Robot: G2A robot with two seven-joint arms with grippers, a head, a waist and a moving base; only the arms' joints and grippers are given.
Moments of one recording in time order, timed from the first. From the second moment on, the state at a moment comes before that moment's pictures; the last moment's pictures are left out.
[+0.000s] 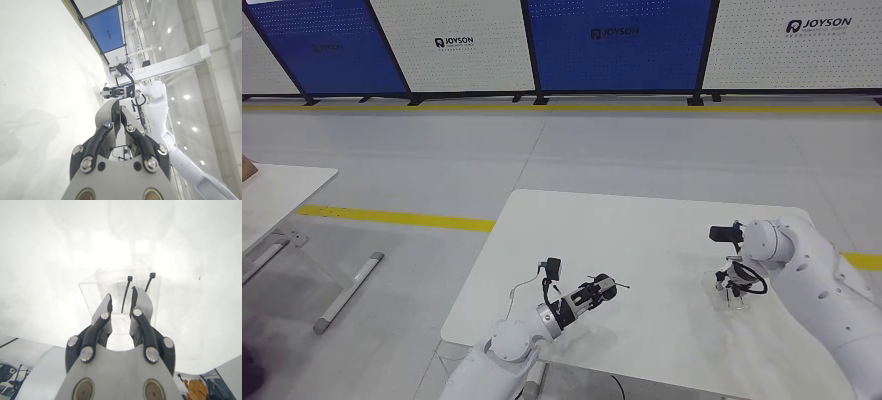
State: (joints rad) left arm 1.54 -1.30 -1.22 -1.51 -0.13 -0.32 -0.46; right arm -0.55 -1.17 0.66 -0.88 -0.62 0.16 1.38
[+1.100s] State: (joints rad) left arm 1.54 -1.30 -1.22 -1.51 -0.13 -0.32 -0.46; right arm -0.54 -1.21 0.67 -0.82 -0.64 0.13 1.37
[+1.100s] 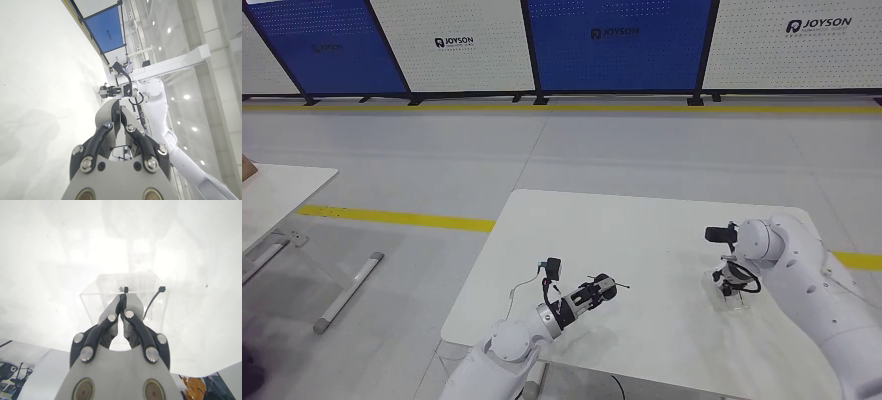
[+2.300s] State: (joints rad) left arm 1.54 -1.30 -1.22 -1.51 -0.13 -0.32 -0.46; right arm -1.05 -1.00 1.18 -1.58 -0.72 0.11 1.20
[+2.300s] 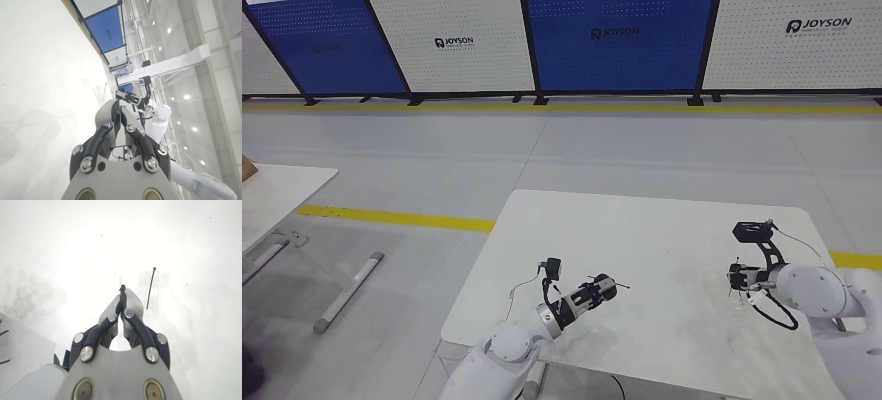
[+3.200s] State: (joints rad) left arm 1.53 -1.30 -1.17 -1.53 -0.09 -0.32 -0.30; right arm -1.20 -1.01 1.18 -1.78 -0.67 0.16 0.92
